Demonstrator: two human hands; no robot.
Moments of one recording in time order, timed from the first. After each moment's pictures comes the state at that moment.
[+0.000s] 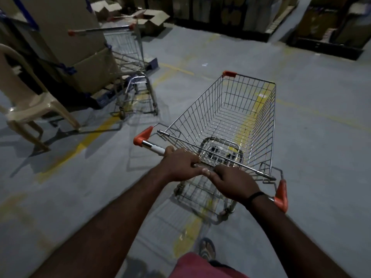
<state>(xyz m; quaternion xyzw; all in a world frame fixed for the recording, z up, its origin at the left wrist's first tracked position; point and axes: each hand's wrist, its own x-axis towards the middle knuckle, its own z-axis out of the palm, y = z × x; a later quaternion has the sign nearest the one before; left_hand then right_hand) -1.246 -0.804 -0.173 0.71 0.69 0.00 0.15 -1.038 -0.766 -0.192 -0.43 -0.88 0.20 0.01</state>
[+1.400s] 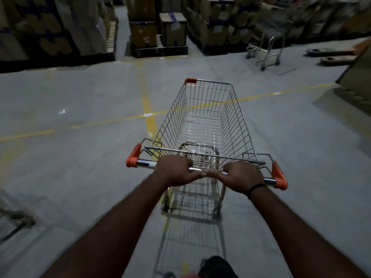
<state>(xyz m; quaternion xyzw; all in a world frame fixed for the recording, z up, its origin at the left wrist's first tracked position) -1.117 -0.351 -0.174 0.93 0.37 -0.04 0.03 -0.915 -0.461 -0.175 -0.78 -0.62 0.05 -0.01</state>
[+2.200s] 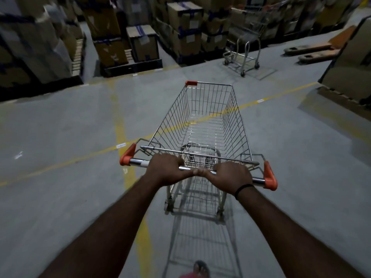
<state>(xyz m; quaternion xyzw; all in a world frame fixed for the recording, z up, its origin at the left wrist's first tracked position) -0.843 -0.082 -0.178 0.95 0.32 0.01 0.01 -0.665 -0.220 -0.177 -0.82 -0.57 0.06 0.00</state>
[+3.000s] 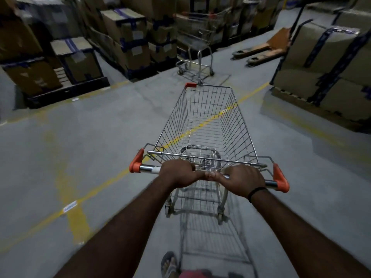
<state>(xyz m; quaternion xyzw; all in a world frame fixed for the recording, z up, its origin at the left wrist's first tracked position) -0.529 0.188 -0.173 0.96 0.22 -0.13 0.11 -0.398 0.006 -0.179 -0.89 -0.45 0.02 -0.01</state>
